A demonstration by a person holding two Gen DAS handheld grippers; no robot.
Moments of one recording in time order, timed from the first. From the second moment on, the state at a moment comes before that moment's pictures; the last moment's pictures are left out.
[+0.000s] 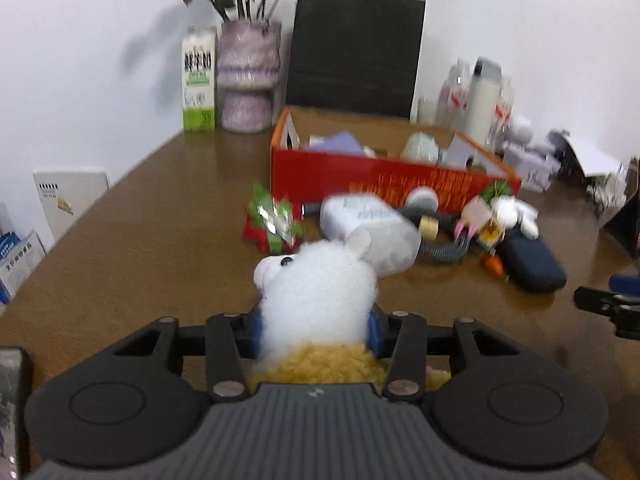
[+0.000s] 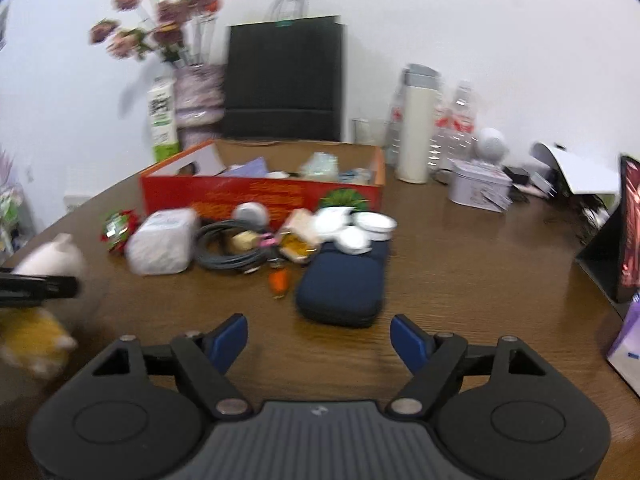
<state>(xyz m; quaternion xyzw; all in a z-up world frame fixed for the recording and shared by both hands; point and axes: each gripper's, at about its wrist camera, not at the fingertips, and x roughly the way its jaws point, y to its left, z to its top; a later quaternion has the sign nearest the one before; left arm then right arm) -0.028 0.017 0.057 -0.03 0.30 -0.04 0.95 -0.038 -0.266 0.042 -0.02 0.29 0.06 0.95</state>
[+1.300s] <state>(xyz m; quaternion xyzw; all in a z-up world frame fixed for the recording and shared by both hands) -0.033 -0.021 0.028 0.00 0.38 -0.11 0.92 -0.020 -0.255 0.016 0.00 0.35 0.04 0.93</state>
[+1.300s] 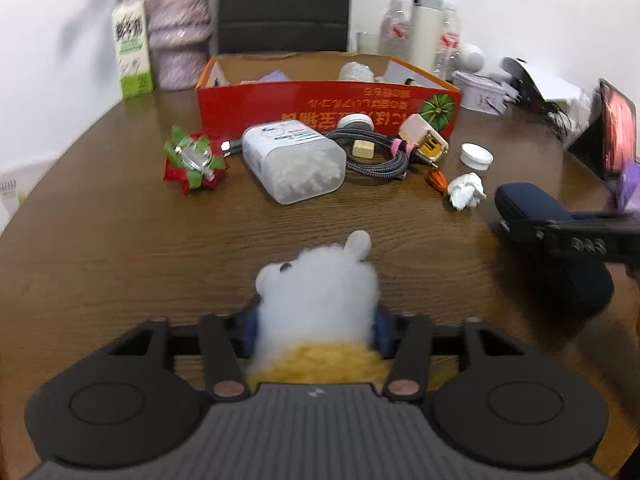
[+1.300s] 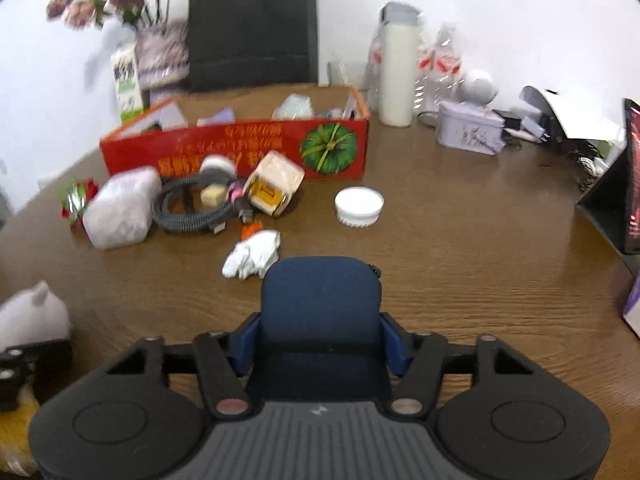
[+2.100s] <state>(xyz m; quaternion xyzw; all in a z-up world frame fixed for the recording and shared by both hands) 0.303 -0.026 0.056 0.04 0.41 0.02 0.91 0.315 -0.216 0.077 0.01 0.43 0.06 0.90</state>
